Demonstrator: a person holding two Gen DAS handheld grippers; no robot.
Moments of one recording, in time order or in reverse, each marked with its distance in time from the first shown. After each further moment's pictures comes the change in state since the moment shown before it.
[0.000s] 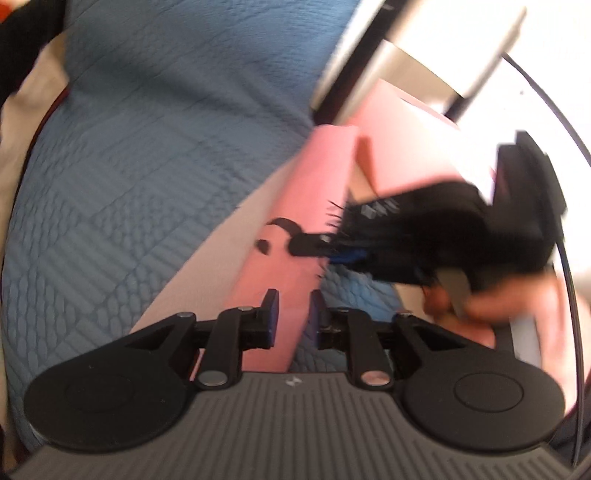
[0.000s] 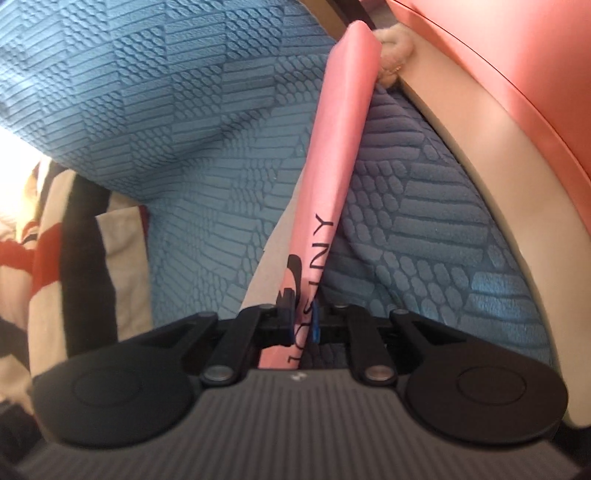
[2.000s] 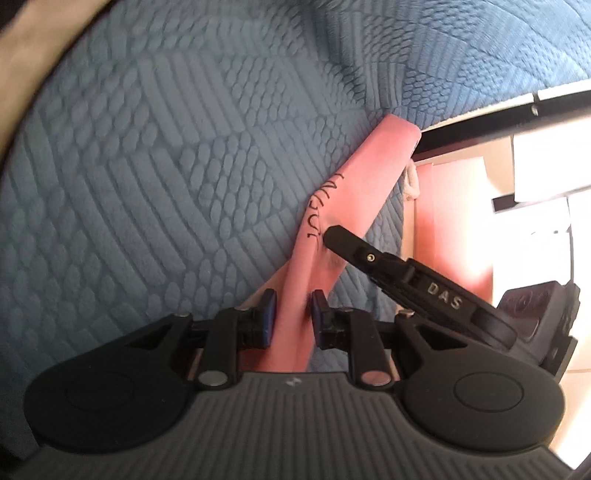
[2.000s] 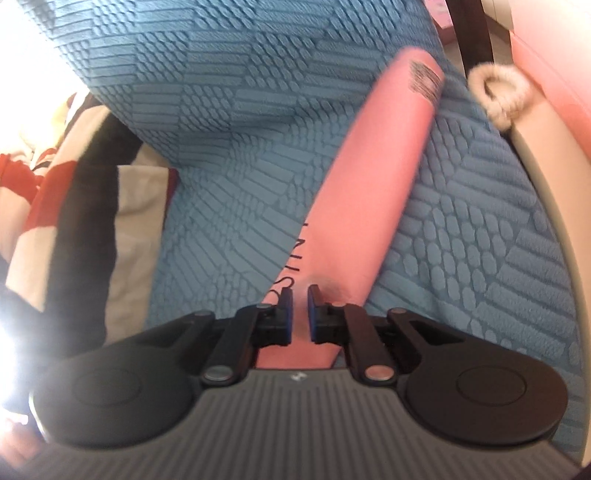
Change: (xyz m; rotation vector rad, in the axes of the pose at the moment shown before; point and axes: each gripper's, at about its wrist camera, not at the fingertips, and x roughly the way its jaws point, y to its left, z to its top) left arm 0.034 0.113 0.020 -0.559 0.141 -0.125; right arm 0.041 0.037 0.007 -0.302 -0.009 0.052
